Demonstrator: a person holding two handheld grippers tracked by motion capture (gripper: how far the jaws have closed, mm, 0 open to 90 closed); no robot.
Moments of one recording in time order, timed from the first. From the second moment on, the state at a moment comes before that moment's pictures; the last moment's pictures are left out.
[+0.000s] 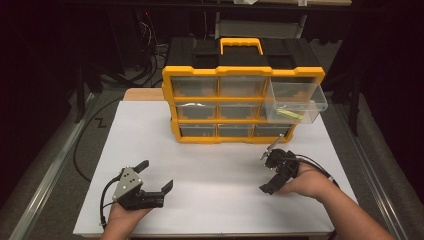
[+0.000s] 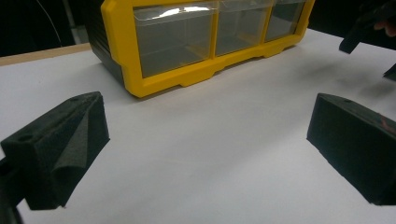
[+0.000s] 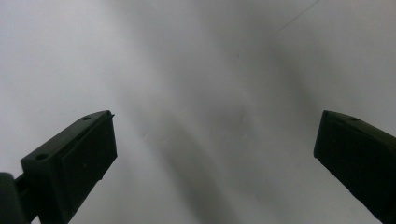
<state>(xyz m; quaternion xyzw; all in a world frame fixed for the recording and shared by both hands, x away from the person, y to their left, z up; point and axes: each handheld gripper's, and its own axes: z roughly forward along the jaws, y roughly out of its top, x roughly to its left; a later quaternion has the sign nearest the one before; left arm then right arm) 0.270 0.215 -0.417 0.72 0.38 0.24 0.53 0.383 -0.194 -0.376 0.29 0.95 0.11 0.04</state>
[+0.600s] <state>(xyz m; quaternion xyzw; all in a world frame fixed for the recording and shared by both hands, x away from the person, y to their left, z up) 0.270 0.215 -0.417 0.72 0.38 0.24 0.53 0.374 -0.209 -0.403 0.33 0.91 0.24 0.08</state>
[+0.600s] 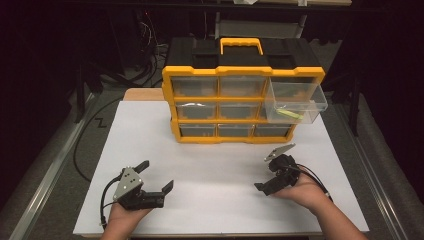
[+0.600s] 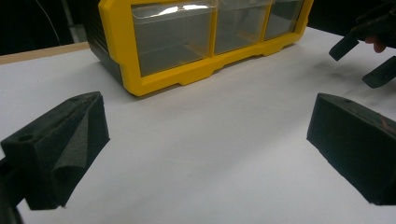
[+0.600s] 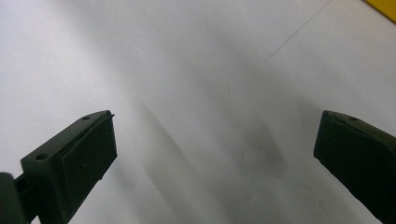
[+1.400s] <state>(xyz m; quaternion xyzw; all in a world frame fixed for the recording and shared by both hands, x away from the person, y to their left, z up) 0.274 0.214 -0.421 0.72 0.39 0.23 0.53 0.324 -0.258 -0.417 0.36 0.76 0.53 0.15</state>
